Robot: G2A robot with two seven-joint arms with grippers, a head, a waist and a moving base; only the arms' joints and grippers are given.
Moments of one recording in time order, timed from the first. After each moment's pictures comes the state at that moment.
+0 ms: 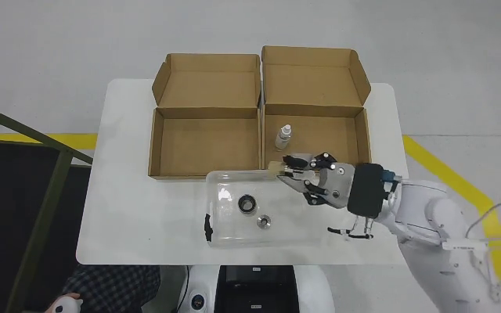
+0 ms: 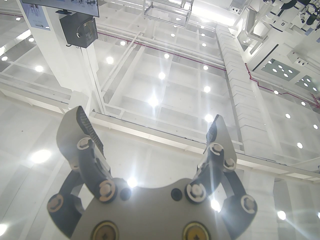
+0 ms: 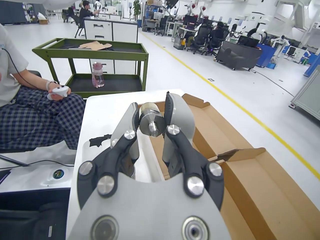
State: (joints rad) left arm -0.11 -0.30 -0.54 -1.19 3.07 0.29 0.07; right arm -1.27 -1.00 1.35 -2.09 -0.91 -0.82 0.11
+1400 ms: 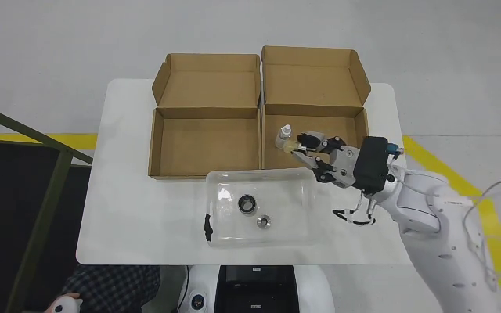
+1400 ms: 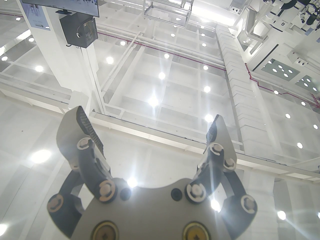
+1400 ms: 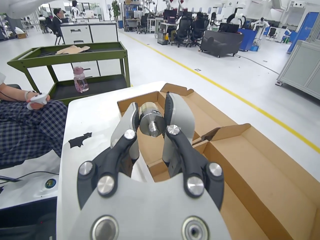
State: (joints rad) left arm -0.11 -0.30 -0.54 -1.19 3.07 0.29 0.07; right arm -1.23 -1.01 1.36 -1.96 -0.91 -0.78 0.15
